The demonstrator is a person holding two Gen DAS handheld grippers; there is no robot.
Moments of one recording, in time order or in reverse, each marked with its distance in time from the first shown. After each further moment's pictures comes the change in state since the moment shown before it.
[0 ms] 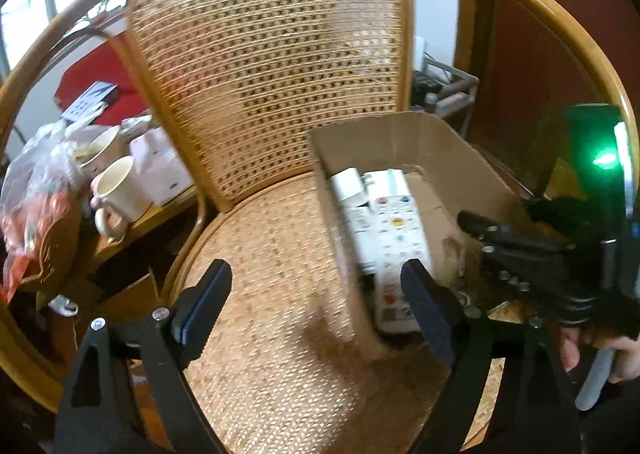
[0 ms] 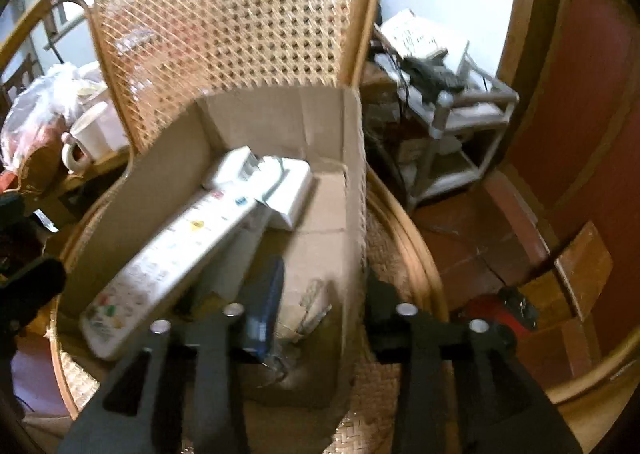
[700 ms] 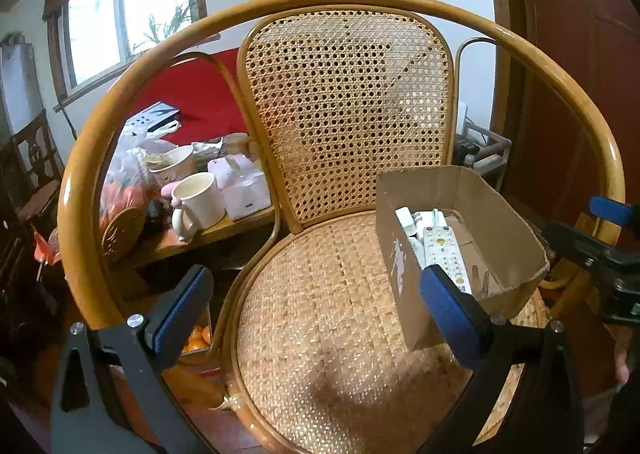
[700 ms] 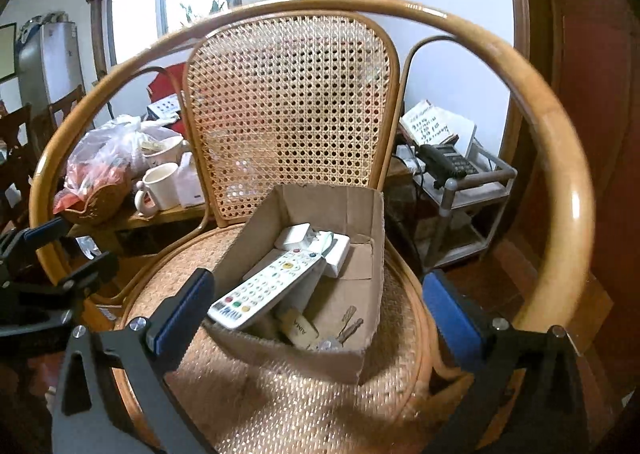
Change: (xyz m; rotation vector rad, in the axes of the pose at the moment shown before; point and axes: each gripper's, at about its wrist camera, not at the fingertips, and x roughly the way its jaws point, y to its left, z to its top) left arm -0.078 0.040 -0.049 -0.114 -0.222 0.126; right arm -0.120 0.022 -0.030 -0.038 -0.289 0.080
